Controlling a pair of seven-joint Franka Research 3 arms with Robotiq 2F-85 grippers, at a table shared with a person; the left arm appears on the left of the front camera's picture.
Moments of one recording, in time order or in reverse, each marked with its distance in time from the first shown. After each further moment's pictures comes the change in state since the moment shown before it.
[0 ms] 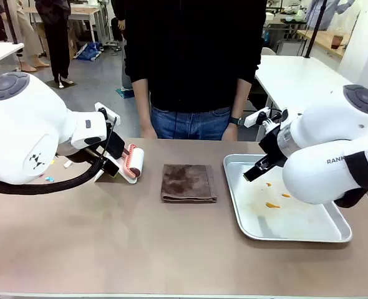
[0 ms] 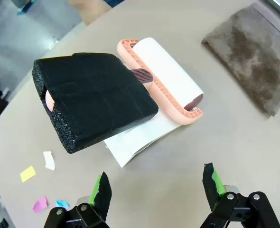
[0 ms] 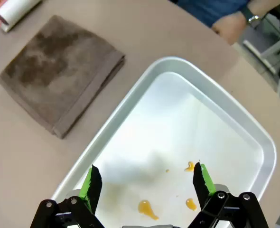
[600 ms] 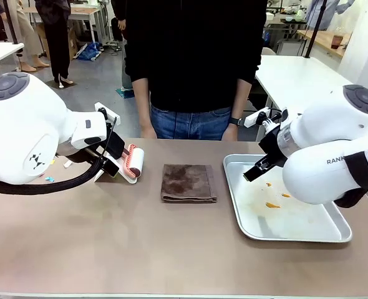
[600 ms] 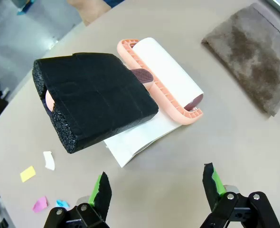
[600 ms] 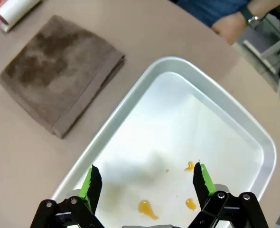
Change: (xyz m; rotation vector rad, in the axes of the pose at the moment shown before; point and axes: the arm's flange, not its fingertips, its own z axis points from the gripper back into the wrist) left arm 0.000 0.000 0.000 0.000 0.000 0.001; right arm 0.000 0.000 0.000 0.000 0.000 0.001
